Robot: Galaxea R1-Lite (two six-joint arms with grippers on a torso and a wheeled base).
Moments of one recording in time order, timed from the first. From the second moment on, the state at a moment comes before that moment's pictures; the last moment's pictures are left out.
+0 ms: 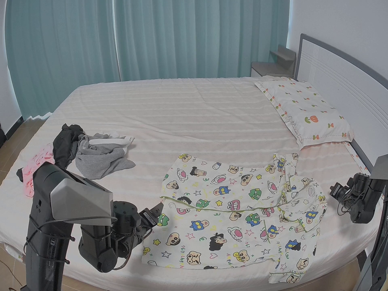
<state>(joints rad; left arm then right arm) -0.46 2.46 -0.45 -1.55 0.24 -0.88 -0.39 2.50 -0.68 -1.38 0.24 0.38</state>
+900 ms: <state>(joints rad) -0.48 2.44 -0.44 -1.55 0.26 -0.89 -0.06 2.46 -1.05 -1.06 0.12 0.39</state>
